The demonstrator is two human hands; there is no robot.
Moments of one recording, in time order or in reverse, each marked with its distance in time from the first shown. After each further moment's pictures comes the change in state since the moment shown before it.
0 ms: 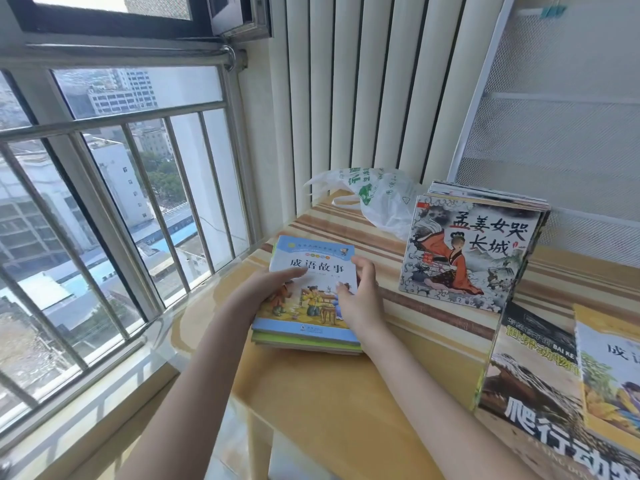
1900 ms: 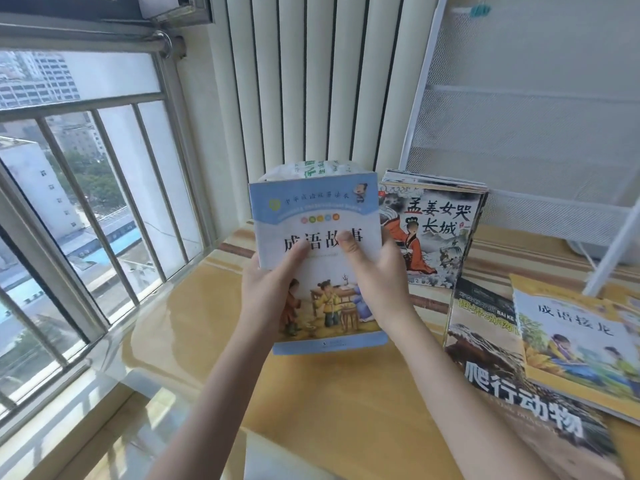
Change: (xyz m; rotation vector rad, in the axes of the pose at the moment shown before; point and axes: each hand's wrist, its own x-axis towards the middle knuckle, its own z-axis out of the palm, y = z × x) left_hand -0.074 0.008 0.077 -0.420 0.049 0.584; right_hand -0.032 -0.051 -0.063 0.079 0.157 -0.279
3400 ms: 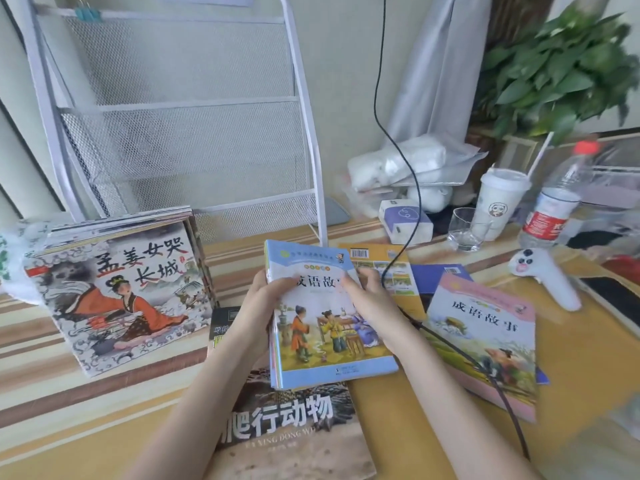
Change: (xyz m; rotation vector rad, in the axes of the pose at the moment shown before) left_hand -0.034 -0.102 0.282 0.007 -0.794 -0.573; right_hand -0.053 0.049 -0.303 -0.251 0.472 0.607
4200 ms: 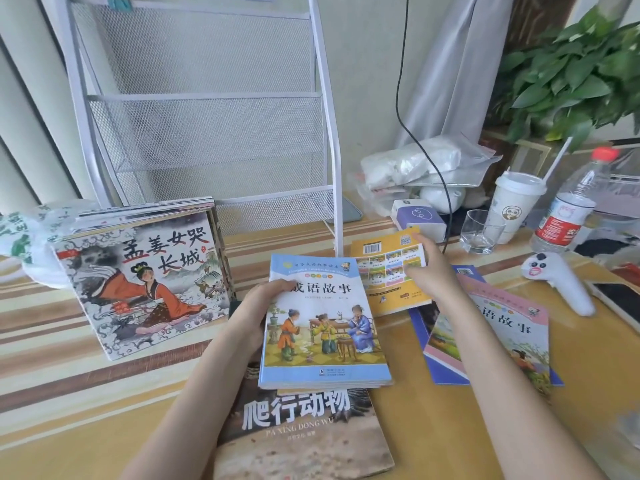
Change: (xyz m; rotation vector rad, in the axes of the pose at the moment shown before) left_hand 0.005 0.002 -0.035 0.020 -0.012 -0.275; right_hand 0.032 -0.002 -0.062 -0.214 0.300 -0.033
